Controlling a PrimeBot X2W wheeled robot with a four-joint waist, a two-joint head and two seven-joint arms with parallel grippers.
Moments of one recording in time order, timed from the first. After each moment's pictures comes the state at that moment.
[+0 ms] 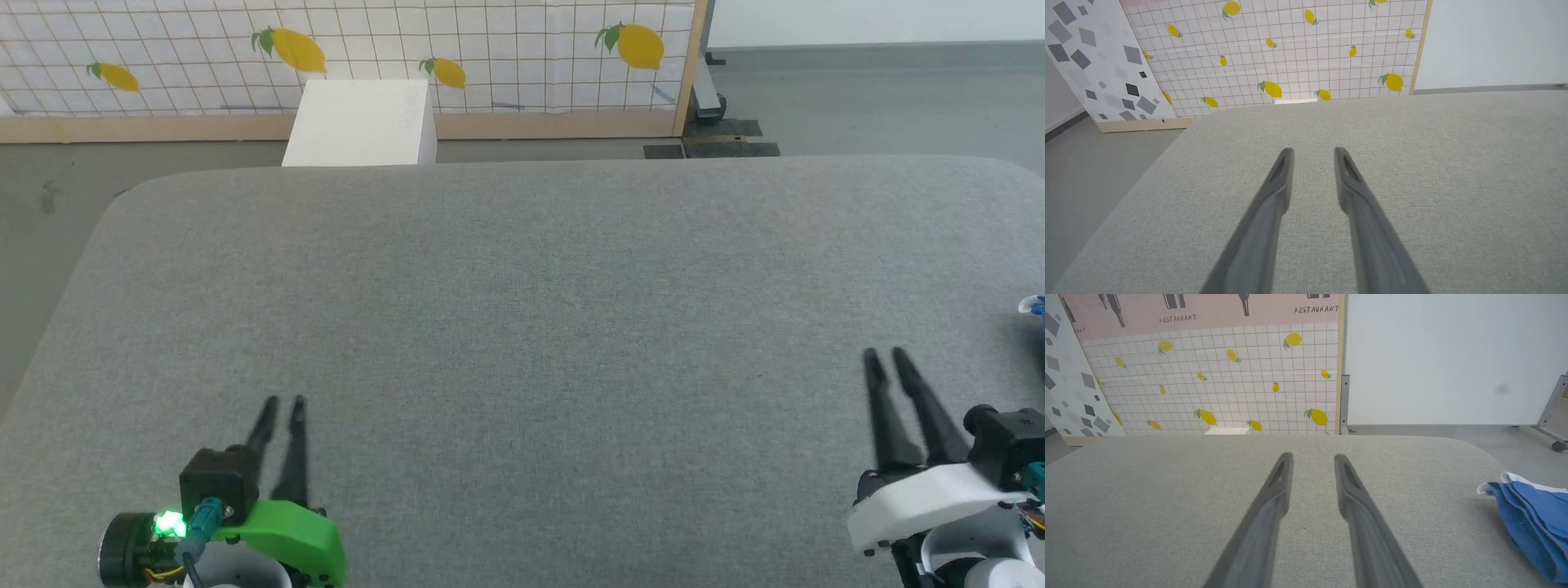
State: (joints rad) left arm -0.06 0.54 -0.55 -0.02 -0.58 0.43 -0.20; right arm 0.04 -0.06 -0.11 -0.06 0.10 0.13 -0.02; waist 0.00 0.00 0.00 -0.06
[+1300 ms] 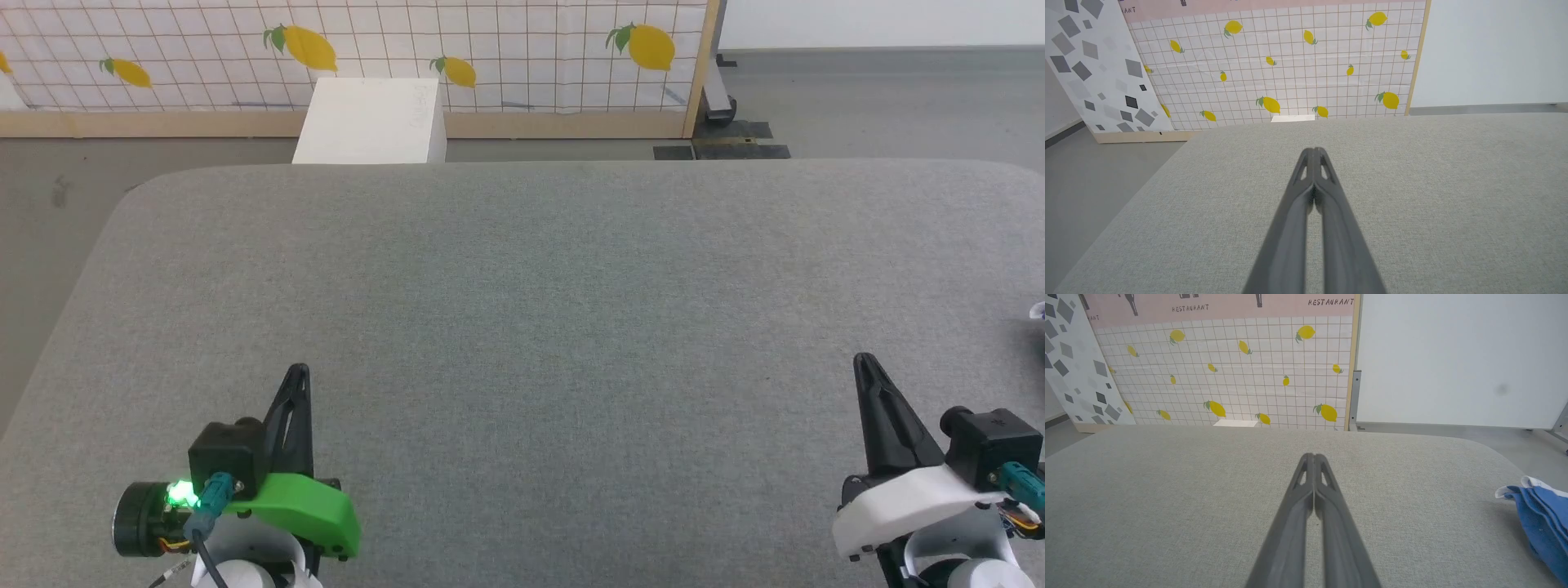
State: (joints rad) left arm -0.06 0.40 -0.40 -0.02 -0.42 0.31 -0.15; right arm 0.04 -0.06 -0.08 -0.04 0.08 0.13 -0.02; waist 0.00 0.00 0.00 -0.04
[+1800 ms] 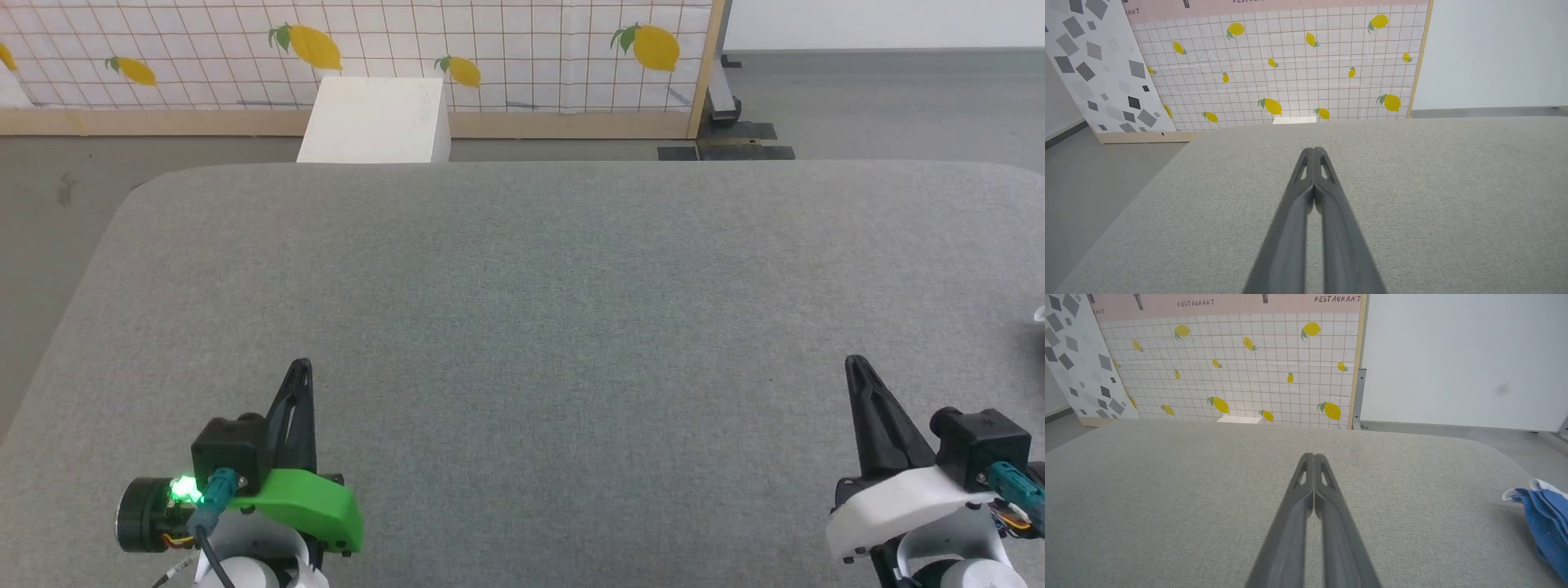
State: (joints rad) left arm -0.05 0.35 -0.33 -0.01 -0.35 0.26 -0.12; right arm 0.04 -0.06 -0.07 -0.04 0.07 0.13 -0.02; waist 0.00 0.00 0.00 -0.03
